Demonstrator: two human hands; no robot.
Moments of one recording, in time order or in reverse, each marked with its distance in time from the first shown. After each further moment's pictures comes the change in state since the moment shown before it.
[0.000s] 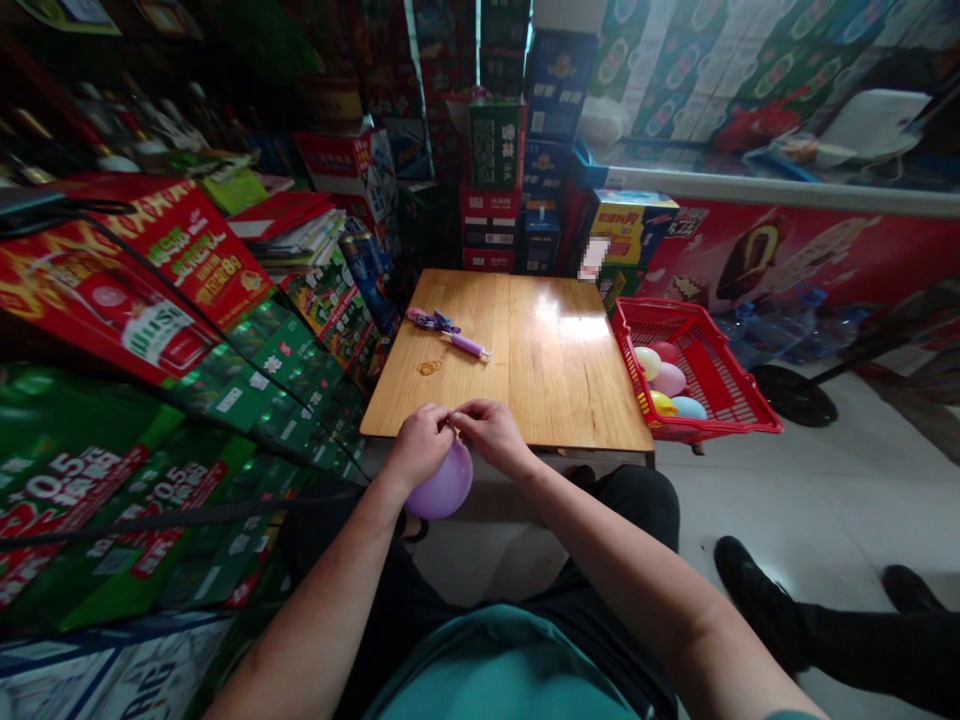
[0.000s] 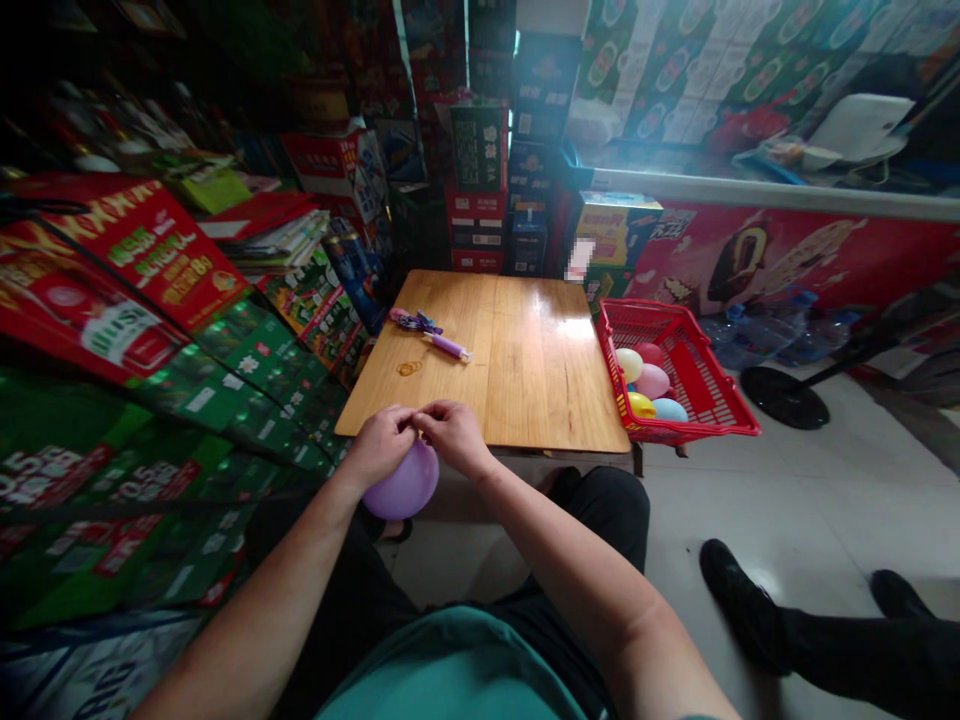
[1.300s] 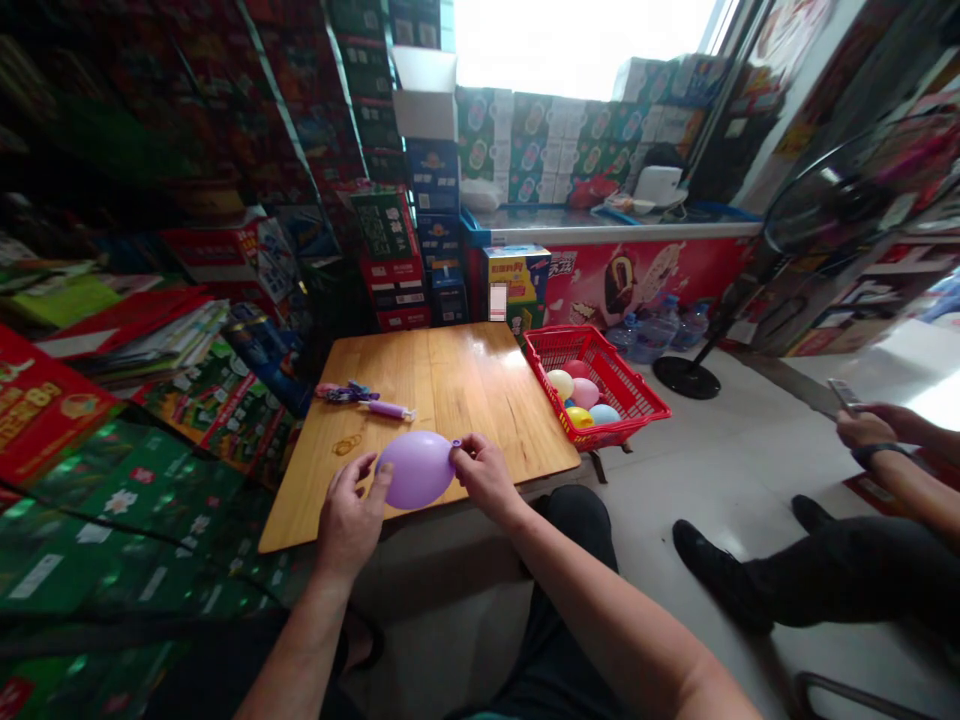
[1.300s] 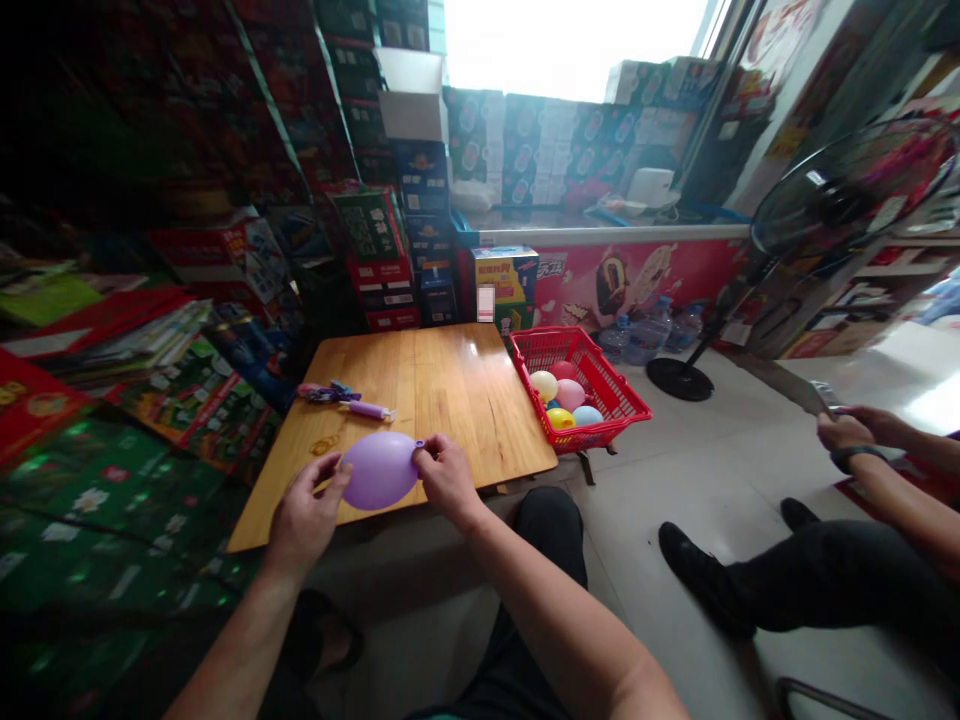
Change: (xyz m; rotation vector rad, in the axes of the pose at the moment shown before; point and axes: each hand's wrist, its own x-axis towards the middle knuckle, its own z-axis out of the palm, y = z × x) left_hand 0.018 0.033 0.040 -0.152 0.265 -0.150; right_hand -0.037 -0.017 -0.104 -0.062 0.438 -0.062
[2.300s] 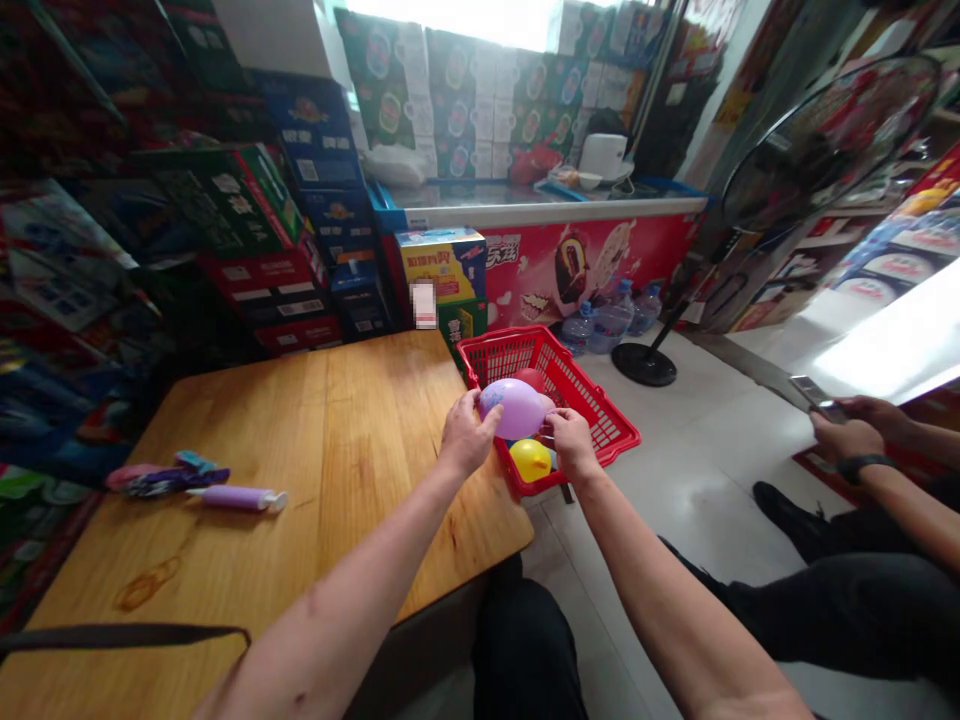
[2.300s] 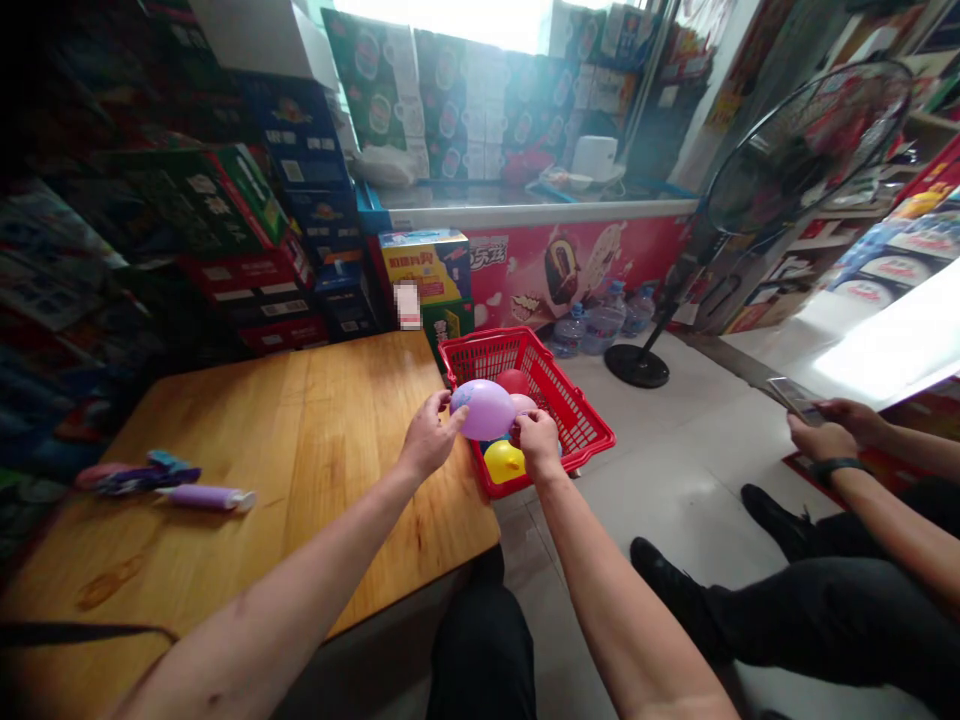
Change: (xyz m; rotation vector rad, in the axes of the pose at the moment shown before) left_hand 0.123 0.114 0.398 -0.117 -0.433 0.299; right_hand 0.179 0.096 -0.326 0.271 0.660 0.209
